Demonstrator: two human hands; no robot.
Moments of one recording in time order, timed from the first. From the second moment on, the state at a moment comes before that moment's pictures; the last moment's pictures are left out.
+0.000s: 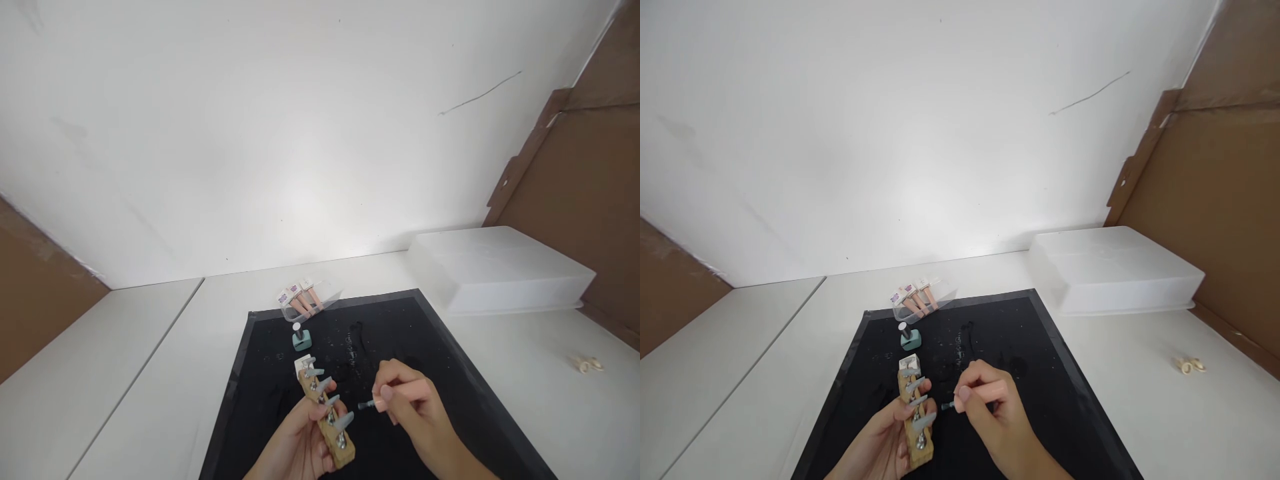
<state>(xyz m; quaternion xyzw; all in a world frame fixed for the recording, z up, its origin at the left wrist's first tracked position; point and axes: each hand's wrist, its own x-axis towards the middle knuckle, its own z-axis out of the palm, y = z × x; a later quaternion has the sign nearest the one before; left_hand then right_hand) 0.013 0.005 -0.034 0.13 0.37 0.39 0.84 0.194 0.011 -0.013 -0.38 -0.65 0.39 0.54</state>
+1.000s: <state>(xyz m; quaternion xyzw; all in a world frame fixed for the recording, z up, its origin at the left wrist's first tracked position) 0.016 0.008 -0.028 0.20 0.38 0.37 0.82 0.193 0.013 -0.009 -0.36 -0.67 0.42 0.50</state>
